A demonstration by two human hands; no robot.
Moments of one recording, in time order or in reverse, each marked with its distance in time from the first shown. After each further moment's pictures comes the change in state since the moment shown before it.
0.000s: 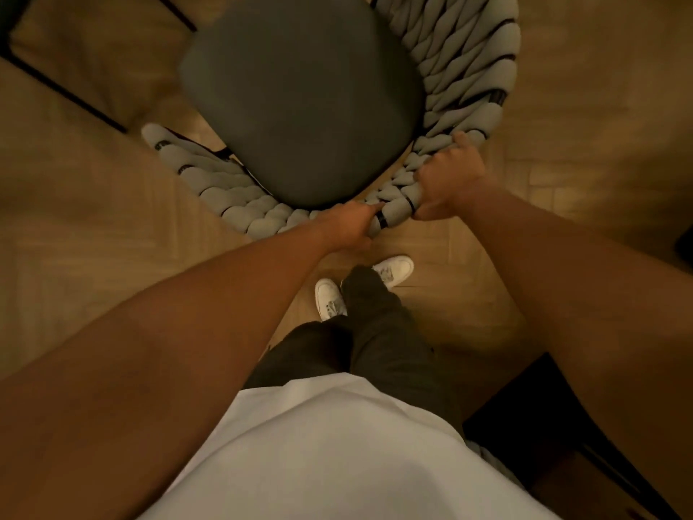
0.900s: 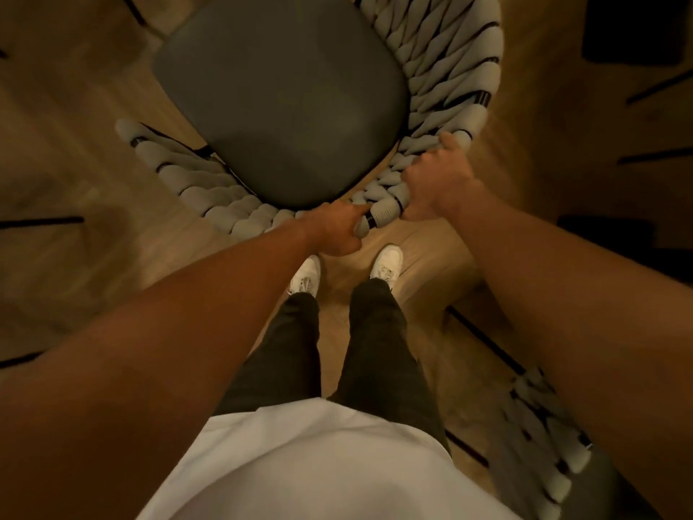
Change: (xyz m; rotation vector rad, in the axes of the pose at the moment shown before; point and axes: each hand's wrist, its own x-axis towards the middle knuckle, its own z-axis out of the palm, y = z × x) left_hand 0.116 0.067 -0.065 0.410 -0.358 0.436; right_hand -0.057 0.040 0.058 0.486 -0.234 0.570
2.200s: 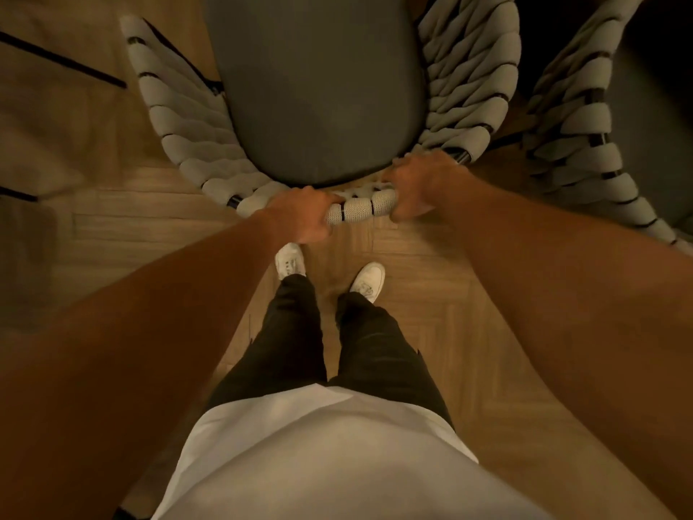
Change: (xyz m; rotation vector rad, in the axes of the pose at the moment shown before) left_hand -0.079 0.029 0.121 0.811 -0.264 0.420; right_hand -0.228 -0.190 0.143 0.816 -0.268 0.485
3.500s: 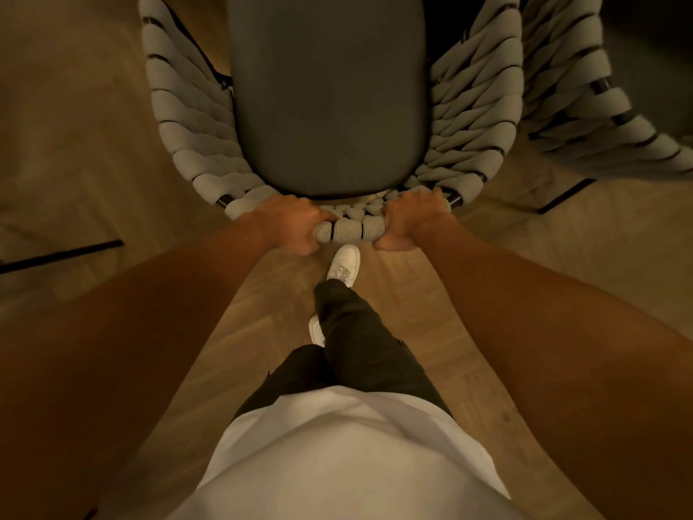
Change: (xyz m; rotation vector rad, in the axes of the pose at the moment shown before) left_hand 0.104 -0.170 -0.177 0.383 -0.232 0.549; right_hand 0.095 -0.074 -0.104 0.439 -0.048 0.478
